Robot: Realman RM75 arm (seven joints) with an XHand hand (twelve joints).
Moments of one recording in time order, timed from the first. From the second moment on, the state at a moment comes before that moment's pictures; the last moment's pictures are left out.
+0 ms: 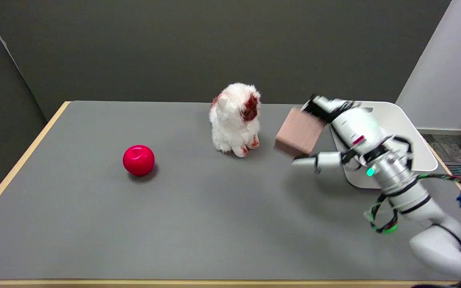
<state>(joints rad) -0.26 -0.87 -1.63 1.38 0.39 0.91 0.48</state>
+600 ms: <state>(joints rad) -0.19 -0.84 -1.42 1.23 0.66 0.94 0.35</state>
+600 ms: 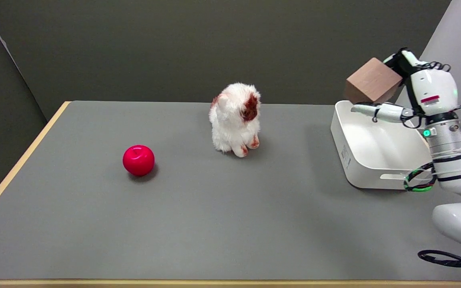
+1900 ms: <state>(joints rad) -0.17 -0.85 -1.55 1.17 0.79 0.92 0.45</state>
